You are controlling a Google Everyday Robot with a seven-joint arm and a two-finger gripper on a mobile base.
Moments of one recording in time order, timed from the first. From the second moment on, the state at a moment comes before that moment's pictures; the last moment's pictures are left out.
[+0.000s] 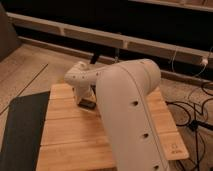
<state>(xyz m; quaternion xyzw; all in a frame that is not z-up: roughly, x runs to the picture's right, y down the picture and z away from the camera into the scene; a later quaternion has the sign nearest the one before) -0.118 0.070 0.899 -0.19 0.21 0.64 0.72</state>
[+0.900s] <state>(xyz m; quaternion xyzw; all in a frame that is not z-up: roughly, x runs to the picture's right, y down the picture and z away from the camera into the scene) -0.118 0.083 0.942 -0.26 0.19 0.66 0.68</state>
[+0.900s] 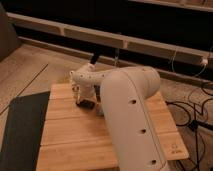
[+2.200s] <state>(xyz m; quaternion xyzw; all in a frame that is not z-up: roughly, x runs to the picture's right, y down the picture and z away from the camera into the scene) -0.275 0.063 0.902 -0.37 0.06 0.68 0.63</state>
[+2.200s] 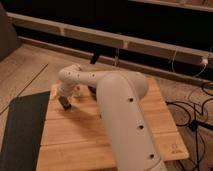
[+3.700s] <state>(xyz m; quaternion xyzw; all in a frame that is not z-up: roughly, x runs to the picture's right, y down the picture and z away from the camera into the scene) -0.324 0.084 0.932 -0.36 0.10 0.61 0.70</state>
